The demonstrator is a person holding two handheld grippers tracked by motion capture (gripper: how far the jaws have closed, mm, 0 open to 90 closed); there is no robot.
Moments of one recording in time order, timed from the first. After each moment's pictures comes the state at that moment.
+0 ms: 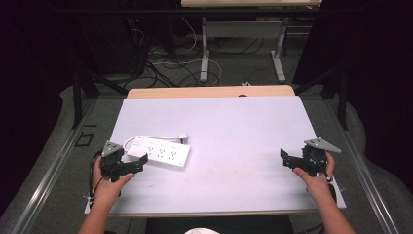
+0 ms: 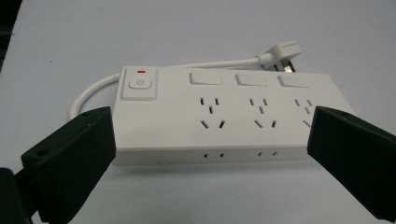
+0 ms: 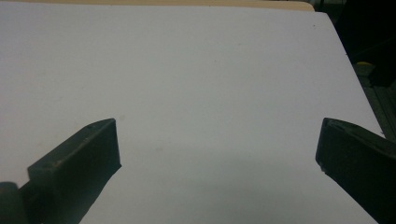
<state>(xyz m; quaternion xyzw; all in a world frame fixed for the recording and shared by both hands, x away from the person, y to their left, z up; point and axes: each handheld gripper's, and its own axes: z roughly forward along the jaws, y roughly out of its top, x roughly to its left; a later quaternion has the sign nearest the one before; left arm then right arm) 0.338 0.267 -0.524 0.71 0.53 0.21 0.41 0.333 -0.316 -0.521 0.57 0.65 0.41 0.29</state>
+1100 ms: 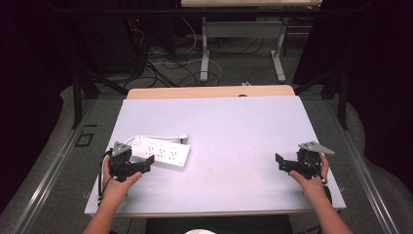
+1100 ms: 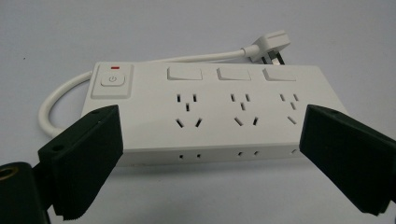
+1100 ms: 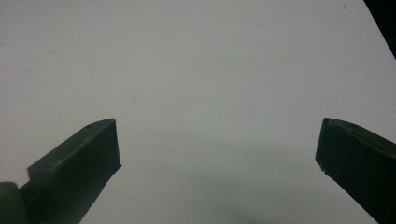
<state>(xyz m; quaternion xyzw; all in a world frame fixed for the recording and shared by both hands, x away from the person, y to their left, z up) 0.339 0.247 -0.525 0.72 0.53 0.21 0.40 0.335 -0.307 -0.537 0.55 0.67 0.41 0.28</state>
